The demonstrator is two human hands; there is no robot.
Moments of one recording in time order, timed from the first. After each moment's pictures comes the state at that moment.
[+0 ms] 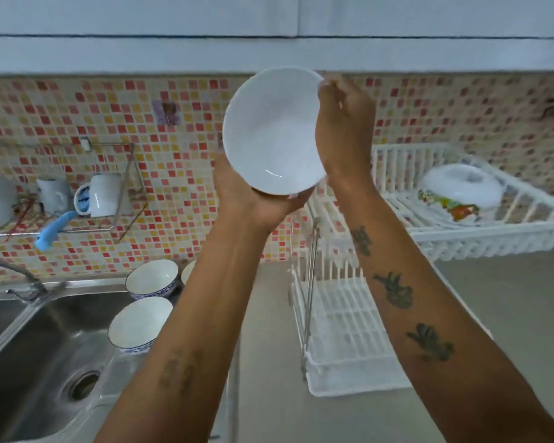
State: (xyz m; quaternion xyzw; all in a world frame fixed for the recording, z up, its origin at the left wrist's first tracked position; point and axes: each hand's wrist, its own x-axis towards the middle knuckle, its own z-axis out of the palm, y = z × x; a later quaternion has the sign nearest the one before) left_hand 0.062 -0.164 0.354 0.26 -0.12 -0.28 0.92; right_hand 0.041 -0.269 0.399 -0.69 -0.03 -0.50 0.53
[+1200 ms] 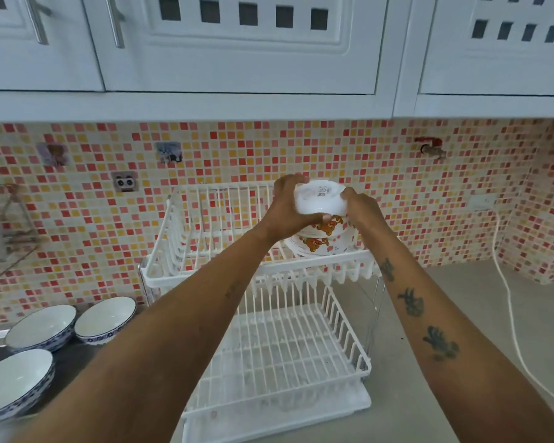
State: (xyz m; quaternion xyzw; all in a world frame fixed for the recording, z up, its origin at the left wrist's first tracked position) left_hand 0.074 -0.459 0.322 0.77 -0.39 0.07 0.50; right_hand -0.010 -0.593 0.340 -0.75 0.23 -0.25 0.56
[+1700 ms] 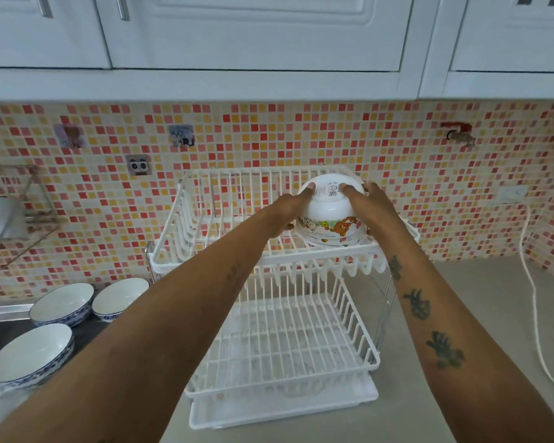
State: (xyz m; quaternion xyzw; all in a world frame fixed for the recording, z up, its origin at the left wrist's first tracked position) left_hand 0.085 -0.457 0.318 0.77 -0.19 -0.20 0.58; right_hand -0.002 -0.598 0.326 -0.79 0.22 -0.24 0.52
